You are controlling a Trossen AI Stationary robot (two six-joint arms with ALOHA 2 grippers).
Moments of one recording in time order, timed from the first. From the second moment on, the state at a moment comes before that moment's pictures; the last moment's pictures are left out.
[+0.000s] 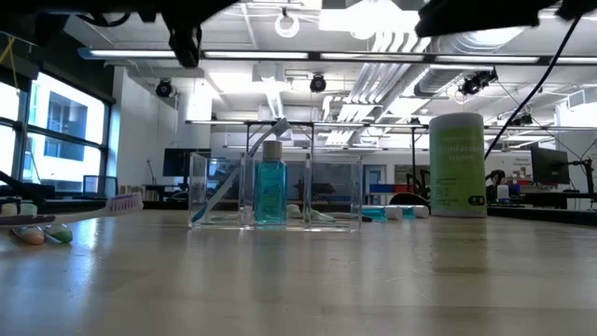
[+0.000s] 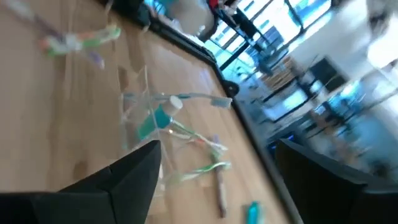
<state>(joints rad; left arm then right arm) -0.50 1.47 0.54 1.09 -0.49 -0.23 0.76 1.64 1.04 -0.41 1.29 0.35</state>
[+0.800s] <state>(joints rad) -0.51 1.47 0.54 1.30 -0.49 -0.04 0.59 1.62 0.97 -0.05 1.03 0.48</state>
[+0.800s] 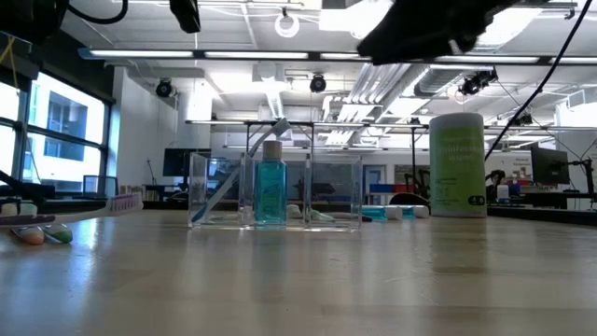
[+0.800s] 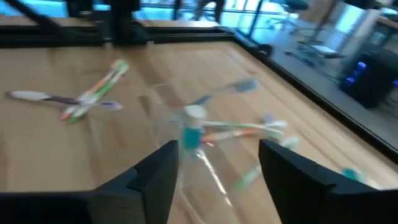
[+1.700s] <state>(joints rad) -0.51 1.47 0.54 1.30 -0.49 0.00 0.42 1.64 0.64 1.17 0.30 0.00</state>
